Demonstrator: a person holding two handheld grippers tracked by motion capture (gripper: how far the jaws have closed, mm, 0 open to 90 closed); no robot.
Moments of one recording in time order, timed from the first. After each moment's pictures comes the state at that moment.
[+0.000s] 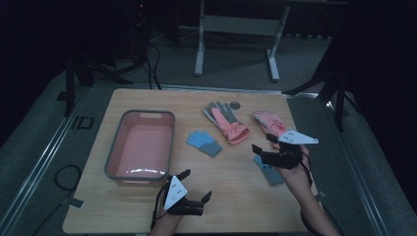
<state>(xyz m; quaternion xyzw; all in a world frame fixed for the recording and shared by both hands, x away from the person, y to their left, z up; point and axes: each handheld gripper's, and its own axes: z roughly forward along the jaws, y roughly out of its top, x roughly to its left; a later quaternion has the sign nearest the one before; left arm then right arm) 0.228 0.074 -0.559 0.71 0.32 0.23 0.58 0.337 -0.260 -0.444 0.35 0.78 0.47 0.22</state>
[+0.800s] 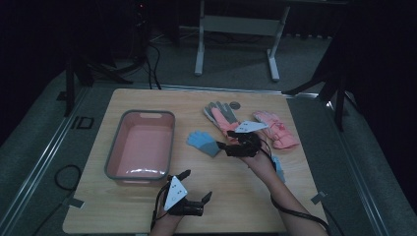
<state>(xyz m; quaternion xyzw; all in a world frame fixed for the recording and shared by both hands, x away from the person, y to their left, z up) 0.227 0.074 -0.559 0.71 0.31 0.24 0.58 0.391 -0.163 -0.476 0.28 0.83 0.45 0.14</state>
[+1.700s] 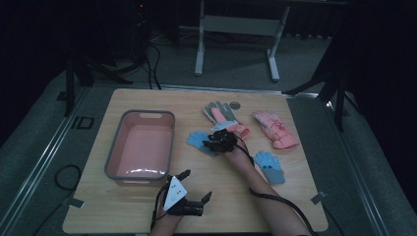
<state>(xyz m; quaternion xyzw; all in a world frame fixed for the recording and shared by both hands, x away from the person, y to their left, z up) 0.227 0.075 -0.559 0.71 0.31 0.24 0.59 0.443 -0.107 -0.545 0.28 0.87 0.38 0.13</state>
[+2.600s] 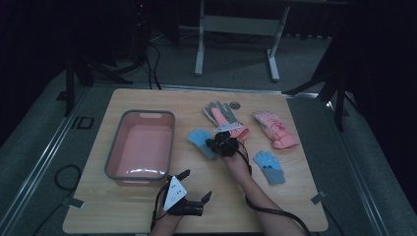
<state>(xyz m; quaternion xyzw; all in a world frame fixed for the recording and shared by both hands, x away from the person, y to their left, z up) 0.227 0.075 -0.560 0.71 0.32 0.24 0.59 0.409 -0.106 -0.520 0.37 0.83 0.40 0.12</state>
